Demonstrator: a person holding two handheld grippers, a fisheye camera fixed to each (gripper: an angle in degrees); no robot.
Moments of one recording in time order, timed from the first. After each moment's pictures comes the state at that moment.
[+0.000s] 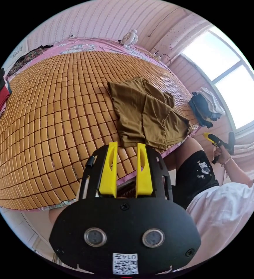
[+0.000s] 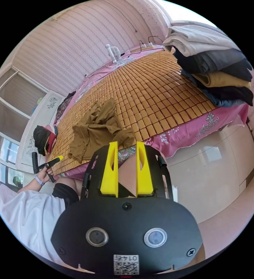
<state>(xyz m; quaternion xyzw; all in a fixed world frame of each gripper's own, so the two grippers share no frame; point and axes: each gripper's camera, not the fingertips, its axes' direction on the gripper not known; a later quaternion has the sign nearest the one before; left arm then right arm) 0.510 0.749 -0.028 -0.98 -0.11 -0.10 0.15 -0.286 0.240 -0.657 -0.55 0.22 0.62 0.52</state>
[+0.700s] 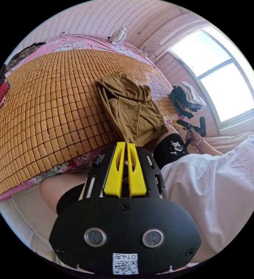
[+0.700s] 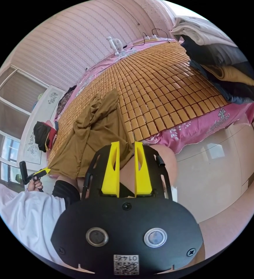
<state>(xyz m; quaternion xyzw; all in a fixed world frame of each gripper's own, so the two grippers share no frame) 0.534 0.684 0.037 -0.97 -0.09 -0.18 0.13 -0.279 0.296 -0.655 -0.55 0.20 0.63 0.51</state>
